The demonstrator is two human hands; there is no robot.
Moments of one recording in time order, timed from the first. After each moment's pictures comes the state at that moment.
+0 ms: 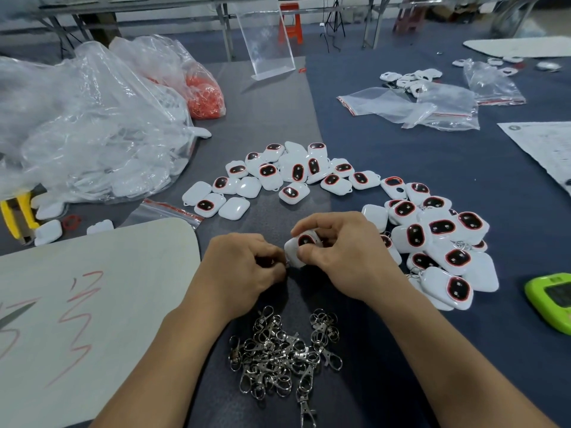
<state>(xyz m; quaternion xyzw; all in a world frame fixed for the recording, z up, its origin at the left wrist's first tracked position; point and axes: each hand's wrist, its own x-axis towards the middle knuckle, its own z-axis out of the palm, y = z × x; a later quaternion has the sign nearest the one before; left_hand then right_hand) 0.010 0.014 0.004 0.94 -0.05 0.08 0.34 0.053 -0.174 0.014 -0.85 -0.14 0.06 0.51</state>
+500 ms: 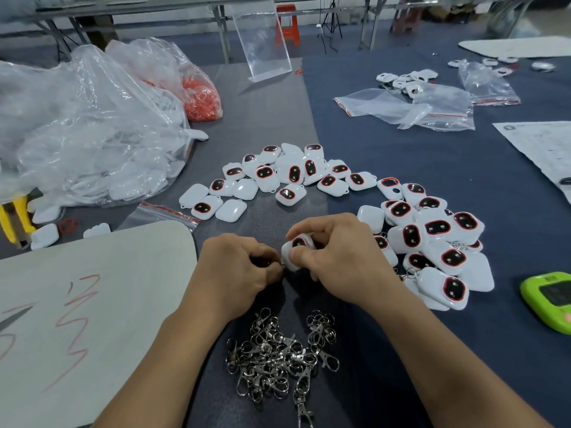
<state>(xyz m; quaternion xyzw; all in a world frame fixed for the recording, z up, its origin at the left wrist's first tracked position) 0.008 0.010 0.008 0.93 0.02 0.07 0.35 0.049 -0.170 0.018 -0.85 -0.13 0.07 0.50</state>
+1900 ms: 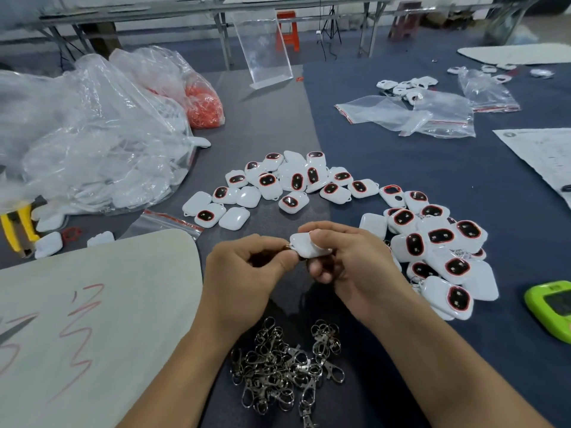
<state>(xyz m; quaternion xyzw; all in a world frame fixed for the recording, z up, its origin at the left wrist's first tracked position) 0.005 -0.005 0.009 0.83 0.01 0.18 0.52 0.048 -0.163 0.027 -0.55 0.07 0.22 0.80</state>
